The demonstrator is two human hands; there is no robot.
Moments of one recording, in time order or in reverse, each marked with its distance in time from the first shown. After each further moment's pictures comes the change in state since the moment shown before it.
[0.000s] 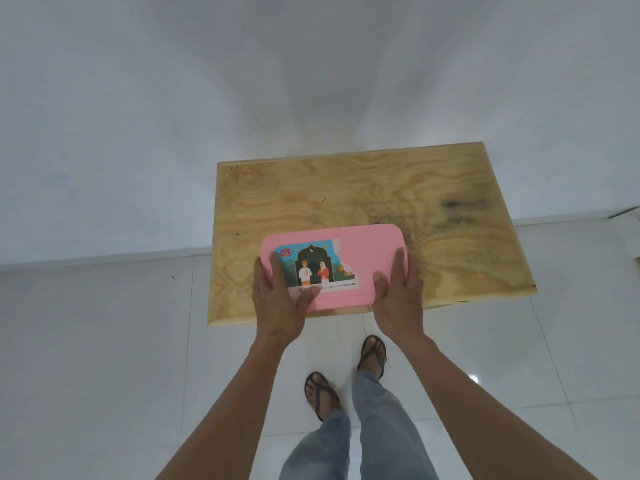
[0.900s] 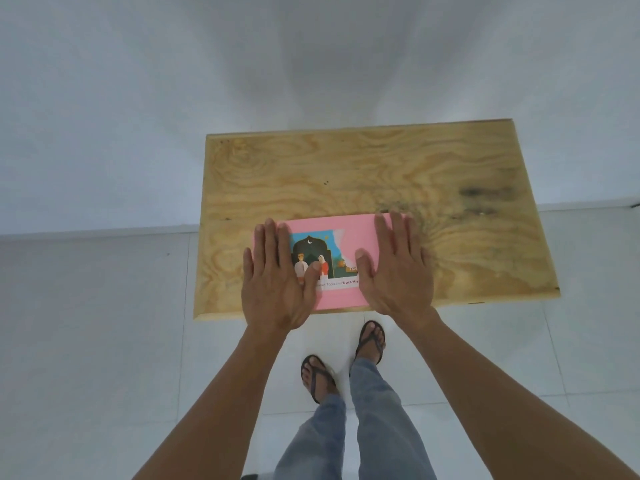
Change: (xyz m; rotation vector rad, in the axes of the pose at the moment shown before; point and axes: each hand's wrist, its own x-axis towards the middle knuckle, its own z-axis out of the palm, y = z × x) left_hand 0.027 0.004 0.015 0.451 0.171 0.236; right_hand 0.047 -0.011 0.007 -0.445 0.157 -0.281
